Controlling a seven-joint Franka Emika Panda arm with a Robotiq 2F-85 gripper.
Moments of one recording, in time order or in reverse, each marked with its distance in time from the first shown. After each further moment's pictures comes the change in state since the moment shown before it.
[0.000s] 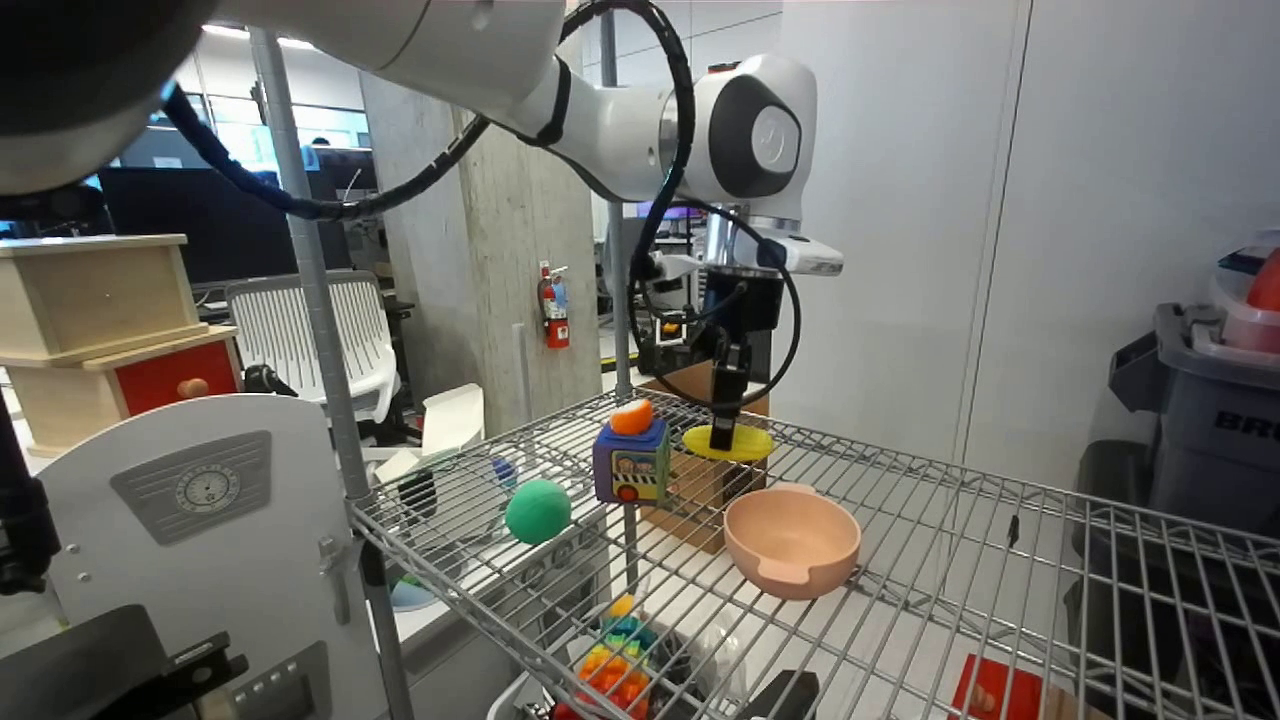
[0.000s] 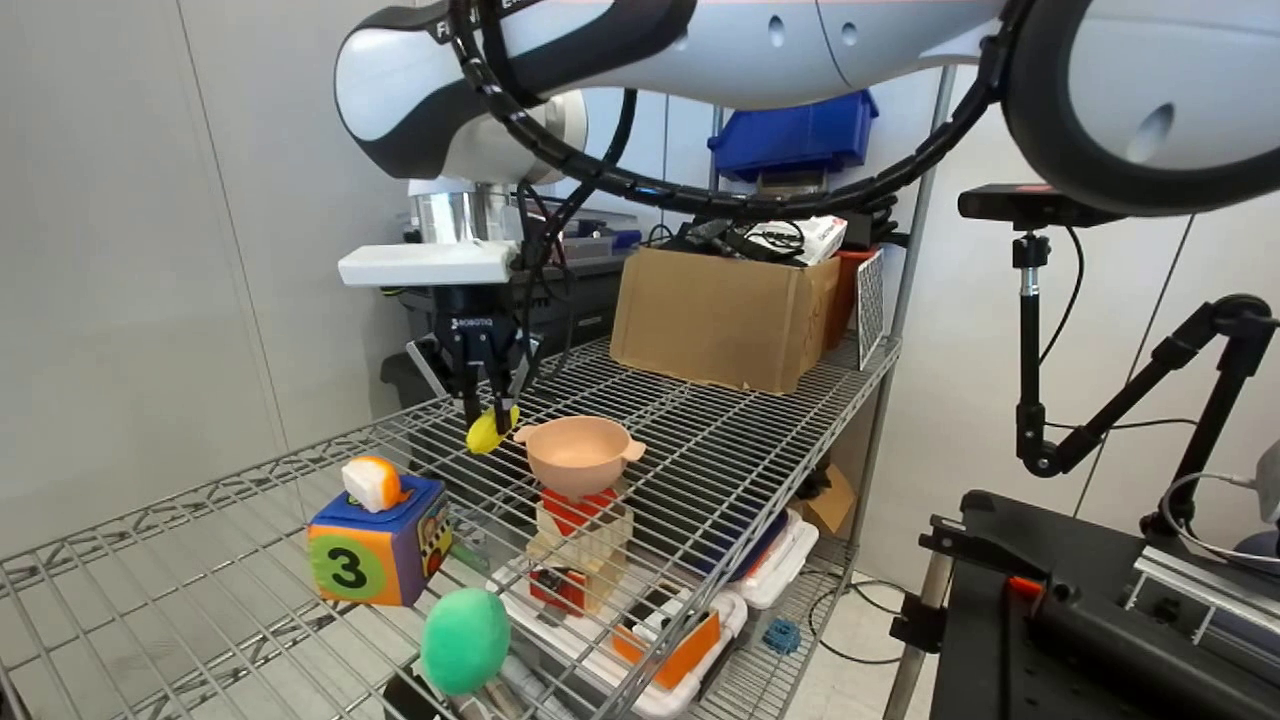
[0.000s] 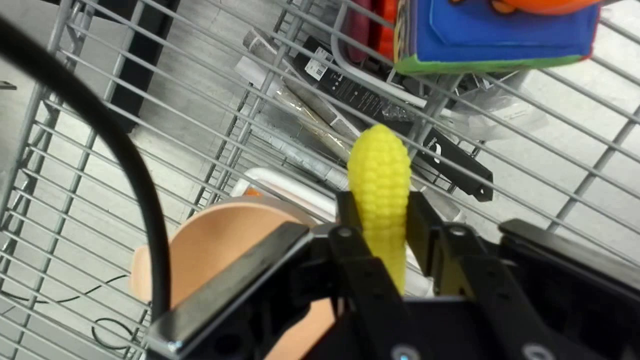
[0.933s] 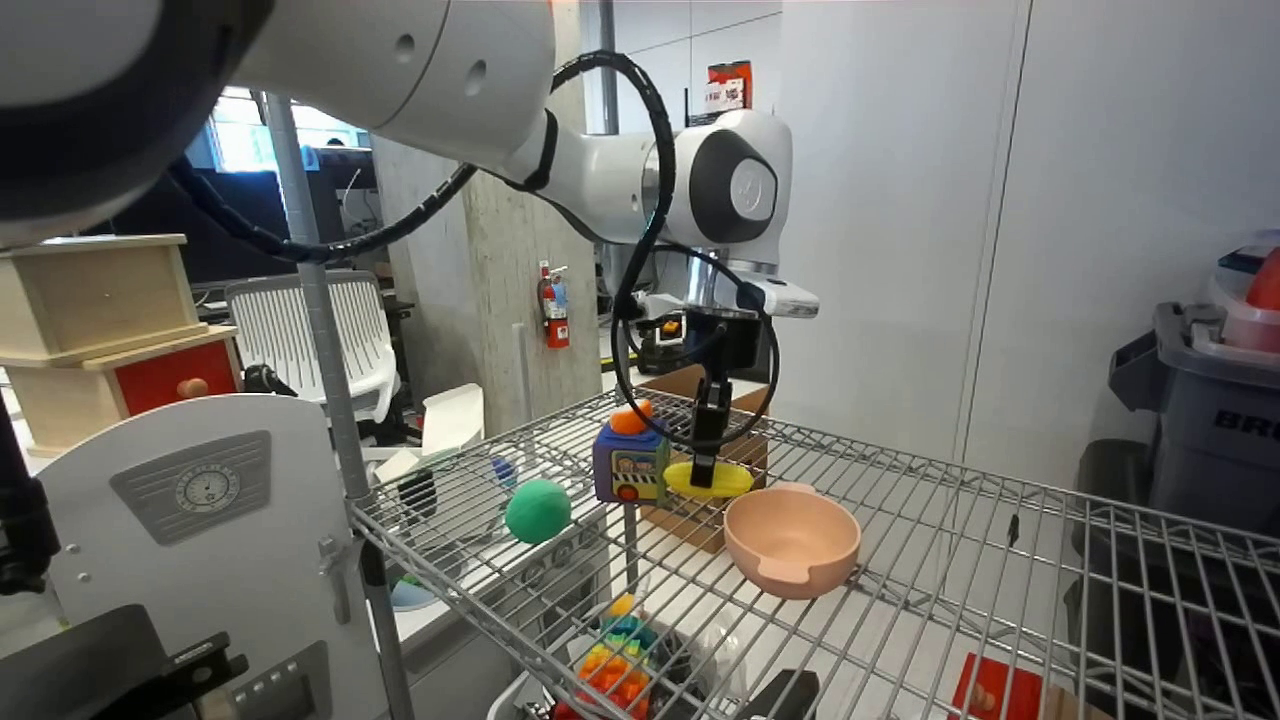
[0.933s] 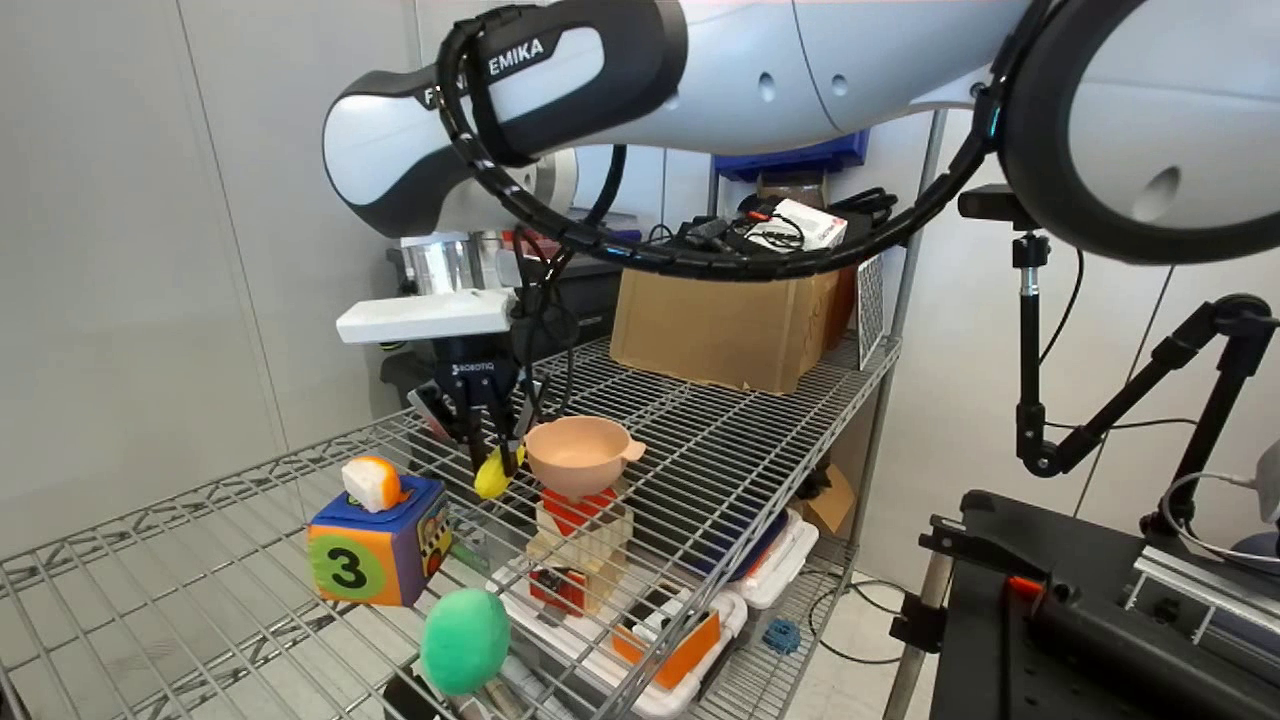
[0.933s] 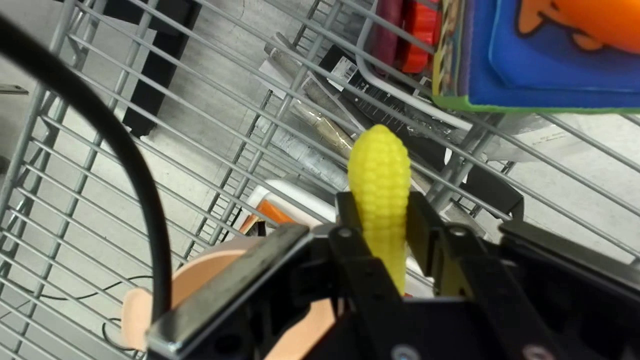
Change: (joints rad) arm 0.020 0.050 0.002 0.003 -0.023 -0.008 -0.006
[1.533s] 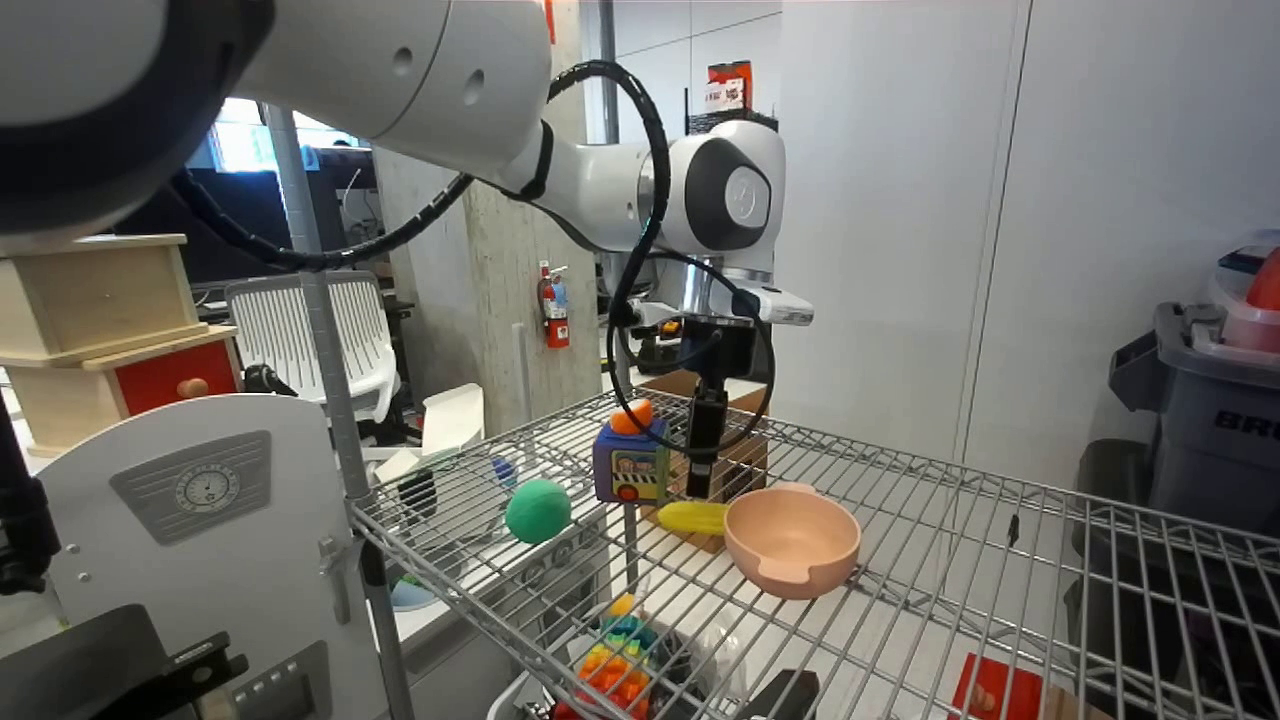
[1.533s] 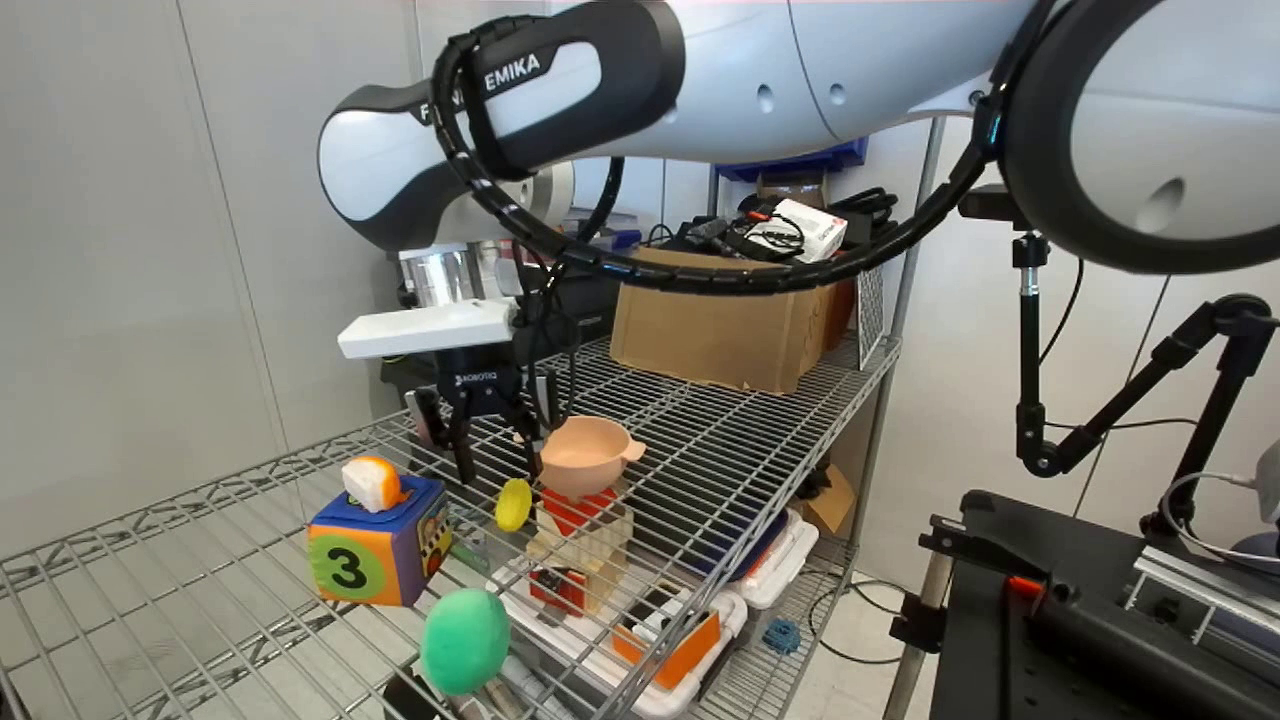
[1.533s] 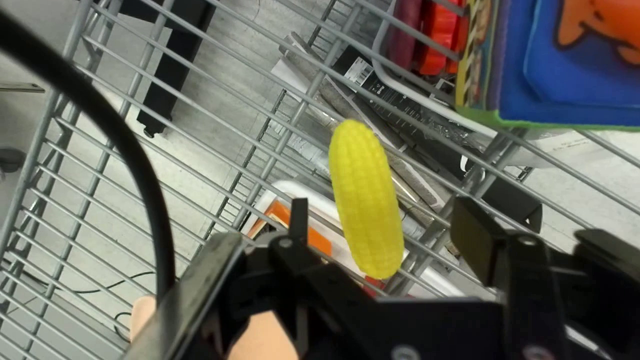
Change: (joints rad) arm 0.006 0.009 0.000 0.000 -0.021 -0.018 0.000
